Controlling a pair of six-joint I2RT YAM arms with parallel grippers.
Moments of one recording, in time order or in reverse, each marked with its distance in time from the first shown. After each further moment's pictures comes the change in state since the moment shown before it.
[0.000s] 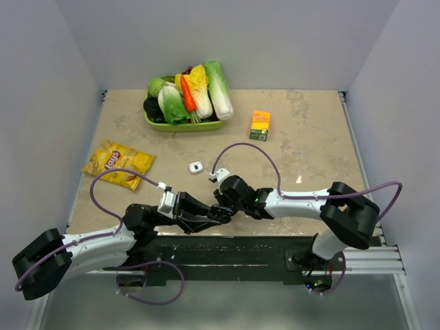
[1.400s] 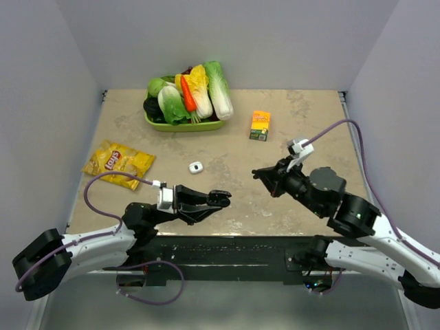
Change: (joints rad) left arm 0.013 -0.004 0.011 -0.001 -0.159 0.117; right arm -0.047 -0.837 0.196 -0.432 0.189 0.077
